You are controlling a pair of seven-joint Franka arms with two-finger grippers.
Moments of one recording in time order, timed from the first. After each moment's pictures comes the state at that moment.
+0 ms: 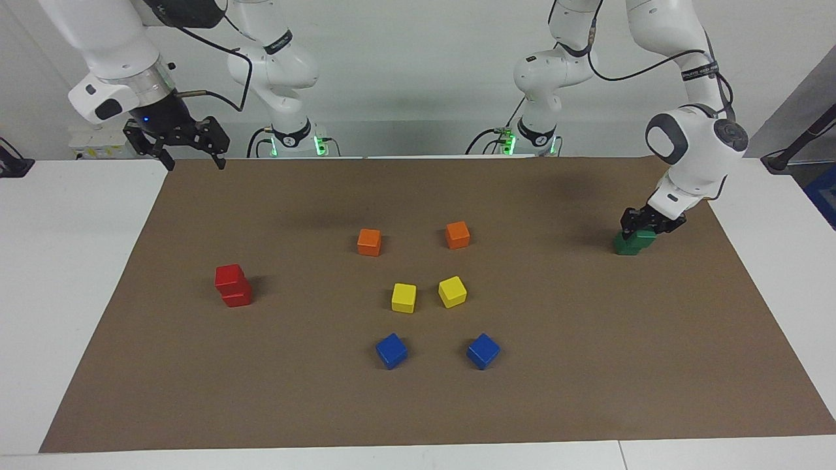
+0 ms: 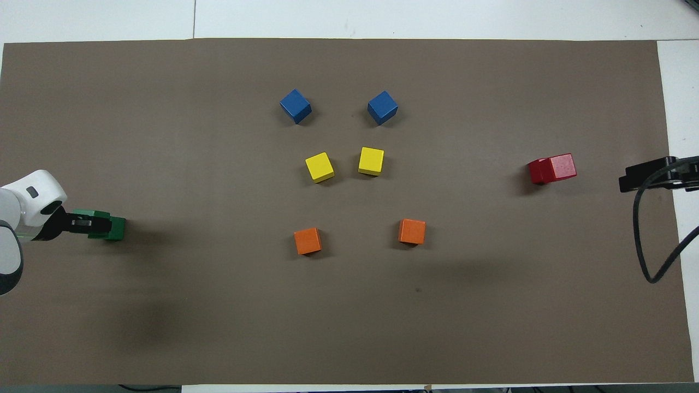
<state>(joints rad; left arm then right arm) 0.22 0.01 0.00 -2.28 -0.06 2.27 0.39 -0.11 -0.08 0.06 -1.64 0.02 1.53 -0.04</state>
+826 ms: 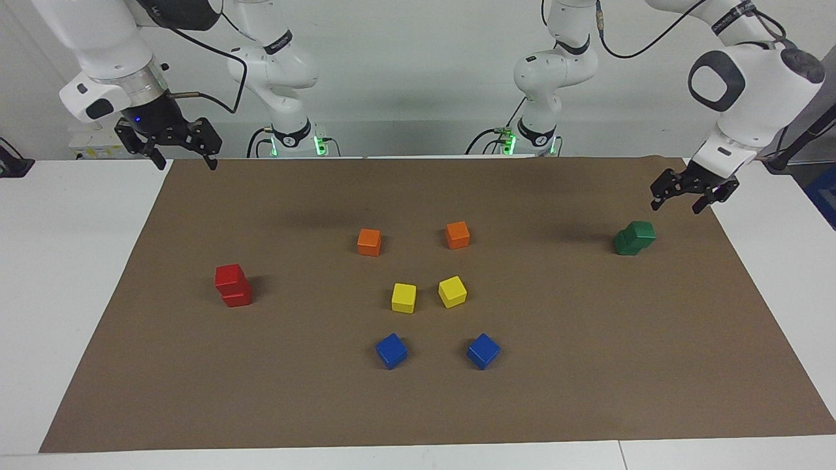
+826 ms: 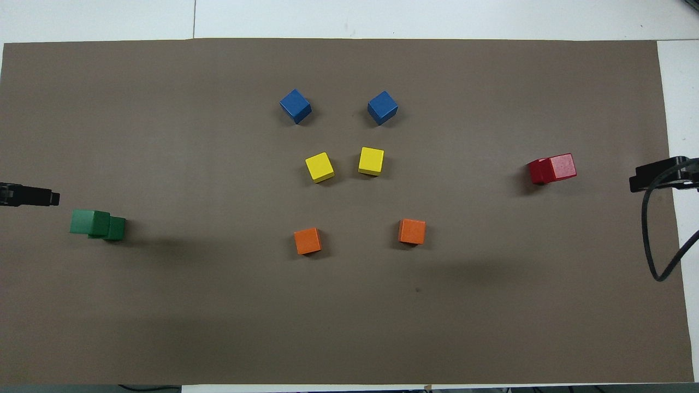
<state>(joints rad) 0.21 -0.10 -0.03 -1.92 -0.06 1.86 0.33 -0.12 -0.08 0.06 -1.64 0.00 1.53 -0.04</state>
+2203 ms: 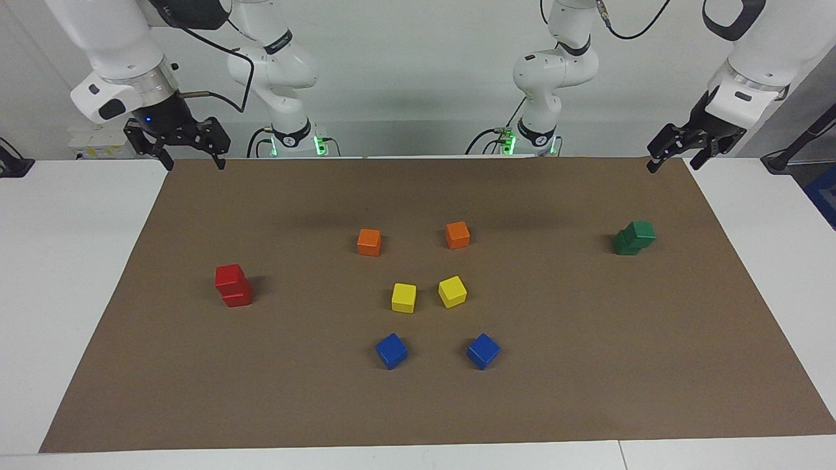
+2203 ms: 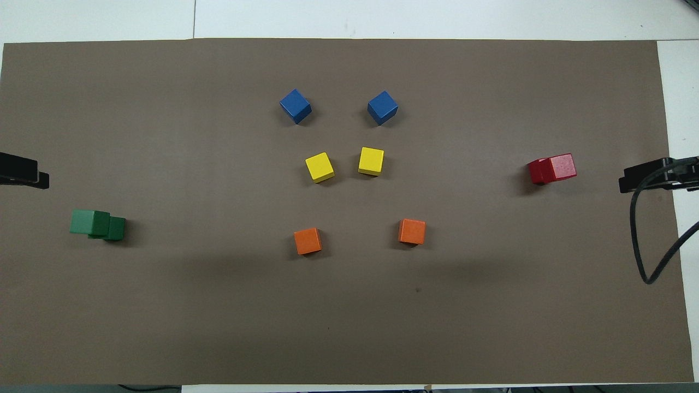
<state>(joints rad) 0.14 -0.05 -0.08 -1.61 -0.05 1.53 0.02 -0.11 -0.08 0.07 -1.64 0.00 1.53 -0.04</state>
